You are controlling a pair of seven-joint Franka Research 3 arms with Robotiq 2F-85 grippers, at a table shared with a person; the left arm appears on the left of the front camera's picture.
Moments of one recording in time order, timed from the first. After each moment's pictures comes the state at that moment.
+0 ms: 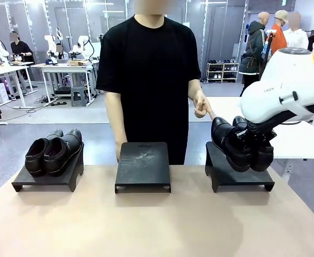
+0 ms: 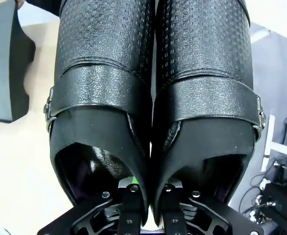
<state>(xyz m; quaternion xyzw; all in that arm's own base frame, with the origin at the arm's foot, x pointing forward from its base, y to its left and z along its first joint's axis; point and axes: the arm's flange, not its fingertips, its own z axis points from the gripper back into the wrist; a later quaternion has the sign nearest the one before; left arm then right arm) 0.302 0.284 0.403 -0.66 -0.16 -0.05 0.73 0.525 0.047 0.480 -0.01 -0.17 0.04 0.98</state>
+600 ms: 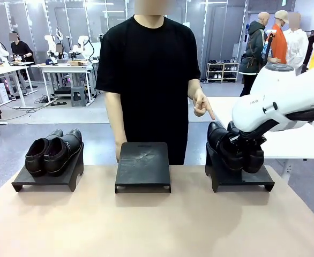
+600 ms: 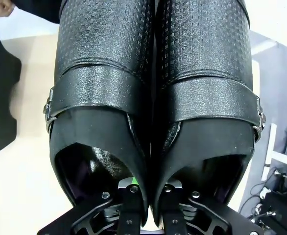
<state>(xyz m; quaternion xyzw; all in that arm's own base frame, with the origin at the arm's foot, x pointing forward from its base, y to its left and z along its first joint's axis) 0.302 0.284 0.403 -0.66 -0.16 -0.05 0.73 0.574 0.047 0.437 0.00 -0.17 0.05 0.98</state>
